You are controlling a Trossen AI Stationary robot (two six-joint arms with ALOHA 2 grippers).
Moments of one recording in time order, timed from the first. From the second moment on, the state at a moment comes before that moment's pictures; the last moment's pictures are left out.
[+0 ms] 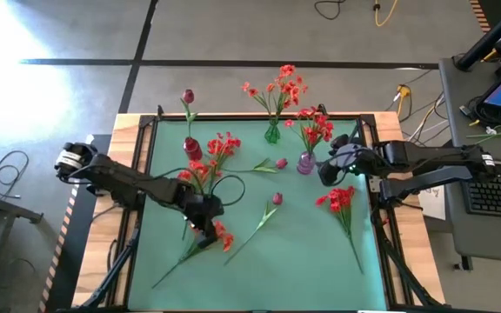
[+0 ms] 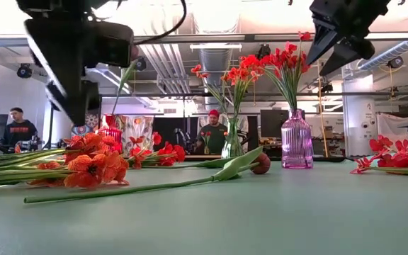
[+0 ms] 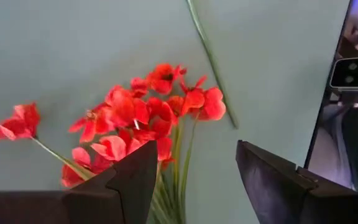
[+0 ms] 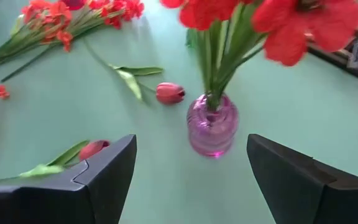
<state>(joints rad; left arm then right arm) -0.25 1.42 0.83 -0.44 0.24 -0.74 -0.04 0.96 0.93 -0.87 0.41 0.70</state>
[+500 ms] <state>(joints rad) -0.27 1.61 0.83 0.25 -0.16 -0.46 -0.02 0.96 0.93 -0.86 0.33 0.70</state>
